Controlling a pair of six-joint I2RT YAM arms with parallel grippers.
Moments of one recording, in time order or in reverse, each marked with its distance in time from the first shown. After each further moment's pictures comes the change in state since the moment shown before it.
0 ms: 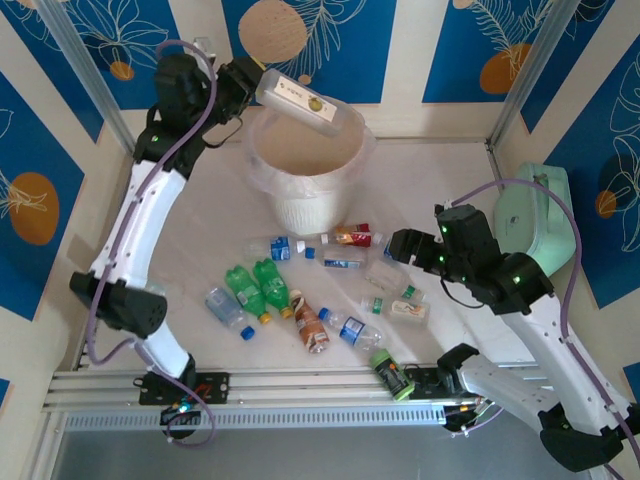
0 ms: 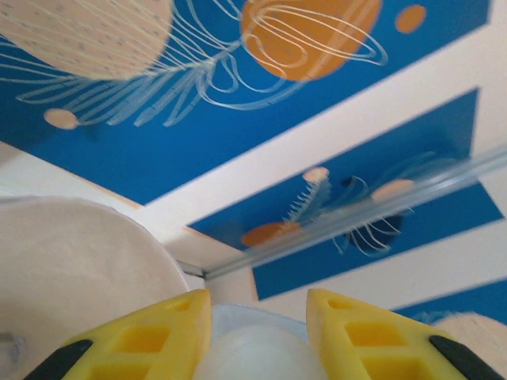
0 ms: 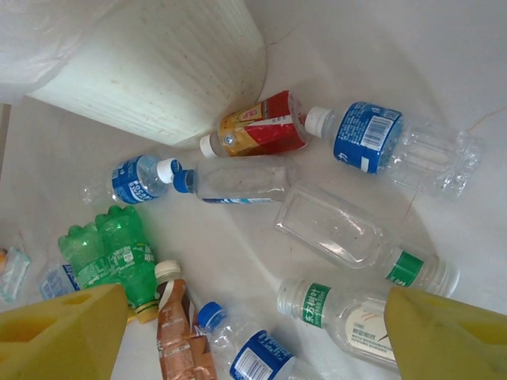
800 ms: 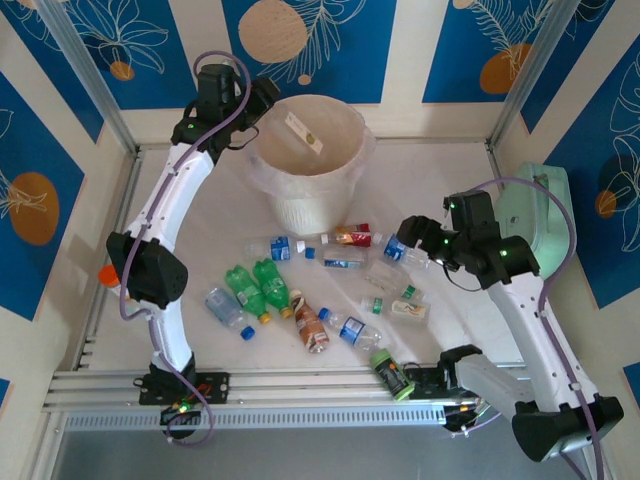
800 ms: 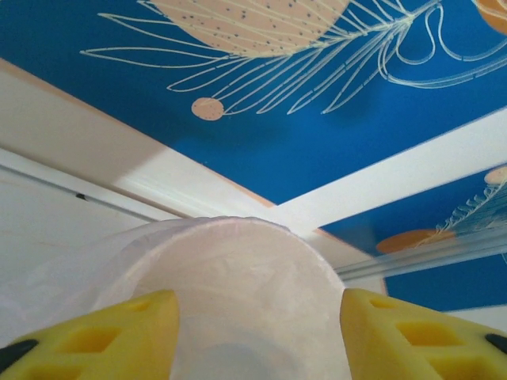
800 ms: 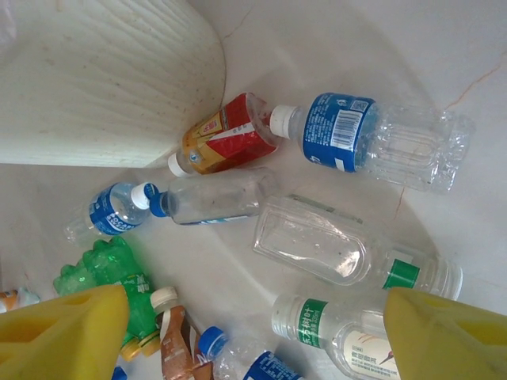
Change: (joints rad) left arm -0.001 0.211 0.052 -0.089 -0.122 0.159; right arm -0.291 0.096 -0.058 0.069 -0.216 -0.039
